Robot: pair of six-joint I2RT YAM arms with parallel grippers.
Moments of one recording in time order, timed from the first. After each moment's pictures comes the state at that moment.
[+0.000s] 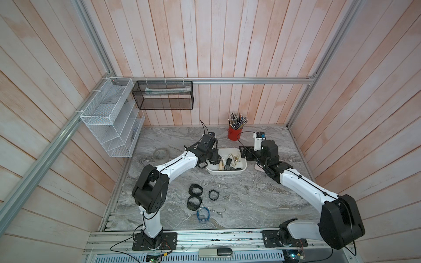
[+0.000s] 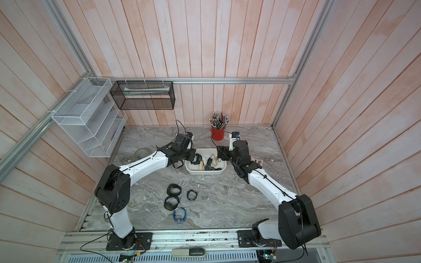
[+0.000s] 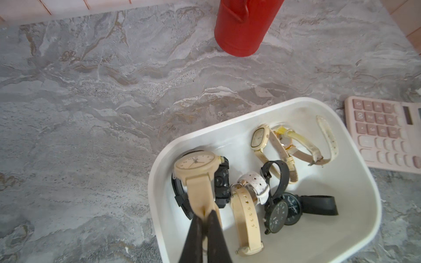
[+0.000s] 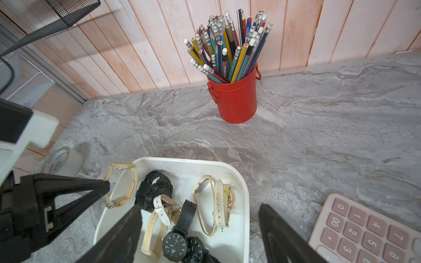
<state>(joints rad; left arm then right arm) -0.62 1.86 1.40 -0.36 -0.07 -0.27 0.39 1.34 0.85 0.05 -0.02 0.36</state>
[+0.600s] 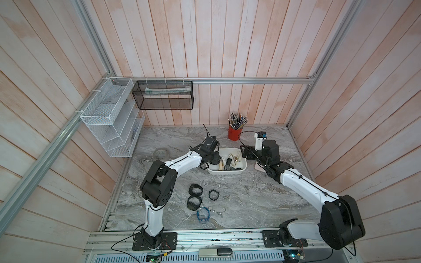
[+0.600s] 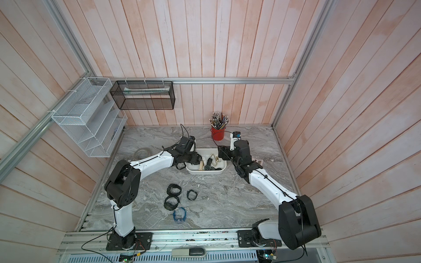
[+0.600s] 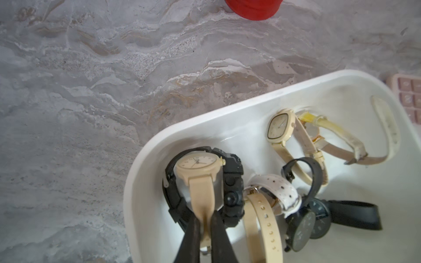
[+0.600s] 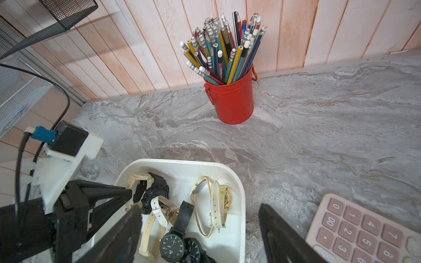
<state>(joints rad) -0.62 1.96 1.43 -0.36 -0.06 -0.27 0.38 1.33 0.85 0.05 -0.02 0.36</state>
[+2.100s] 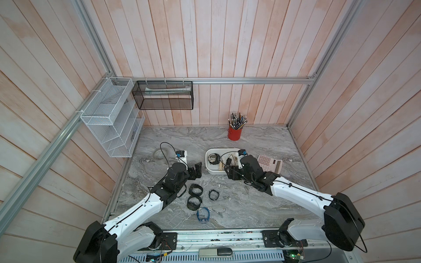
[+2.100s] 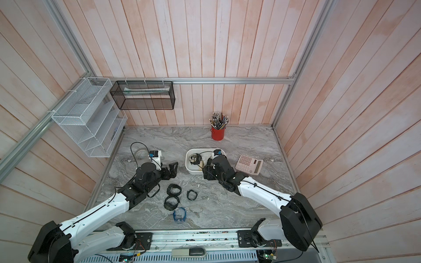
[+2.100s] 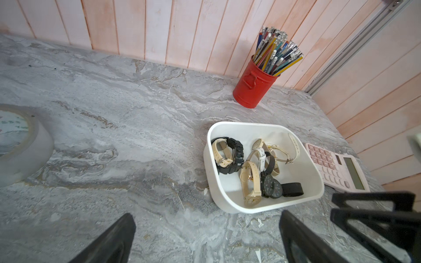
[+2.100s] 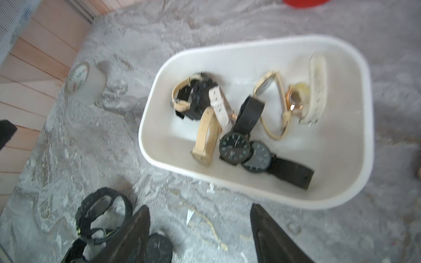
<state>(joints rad) -0.58 1.05 0.56 0.07 -0.20 -0.44 0.77 1.32 0.77 -0.16 0.08 0.61</state>
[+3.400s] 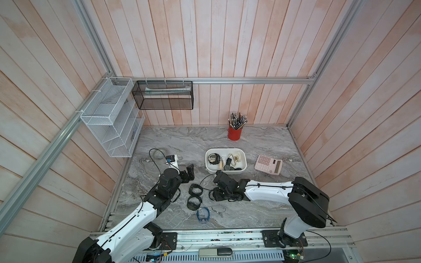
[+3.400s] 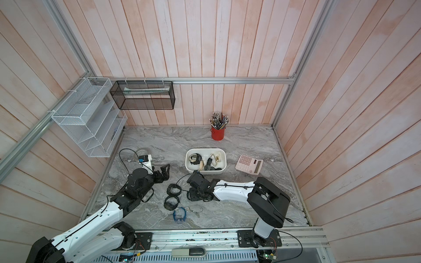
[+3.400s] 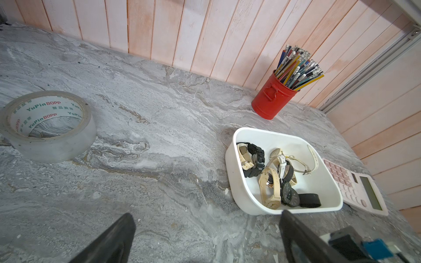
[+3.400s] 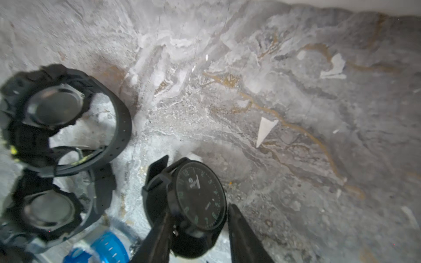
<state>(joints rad) -0.52 0.91 0.45 0.07 -0.22 -0.47 1.04 1.66 0.88 -0.30 0.03 0.76</state>
